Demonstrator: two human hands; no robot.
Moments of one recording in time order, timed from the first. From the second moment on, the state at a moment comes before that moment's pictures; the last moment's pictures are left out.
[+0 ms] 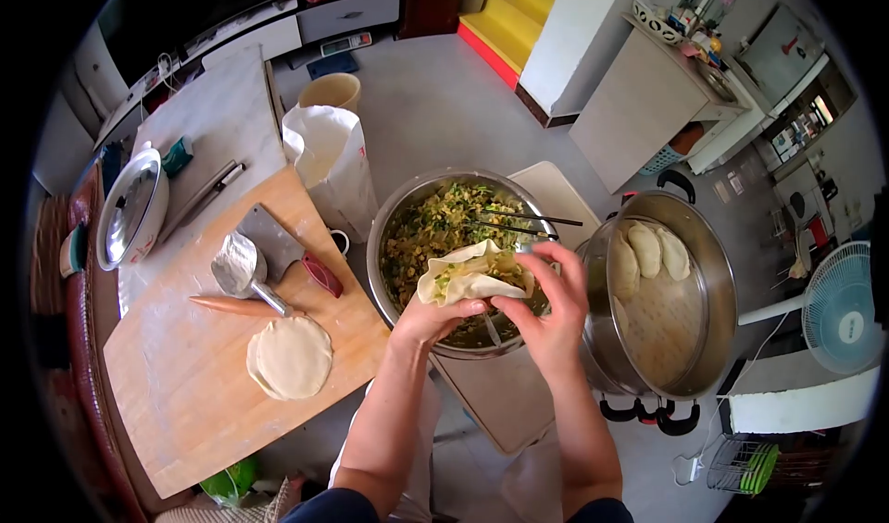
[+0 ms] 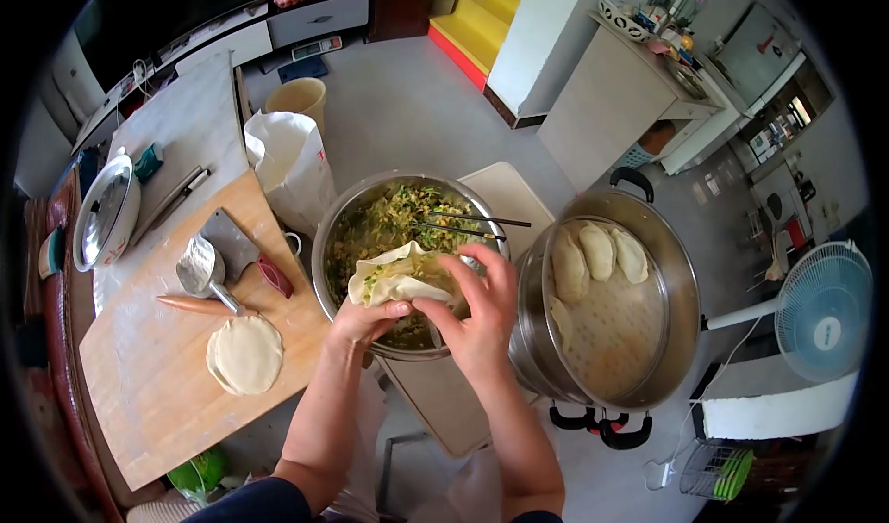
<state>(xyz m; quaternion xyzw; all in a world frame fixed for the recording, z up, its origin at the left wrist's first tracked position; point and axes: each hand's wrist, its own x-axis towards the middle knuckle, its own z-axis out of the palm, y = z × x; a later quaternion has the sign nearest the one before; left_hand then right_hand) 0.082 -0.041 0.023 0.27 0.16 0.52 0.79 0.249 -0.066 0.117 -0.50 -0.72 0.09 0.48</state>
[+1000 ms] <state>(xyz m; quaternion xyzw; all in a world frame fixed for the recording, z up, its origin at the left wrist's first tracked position) 0.089 -0.033 0.028 0.30 0.15 0.53 0.78 0.235 -0.037 0.114 -0.39 -0.80 -0.05 0.45</state>
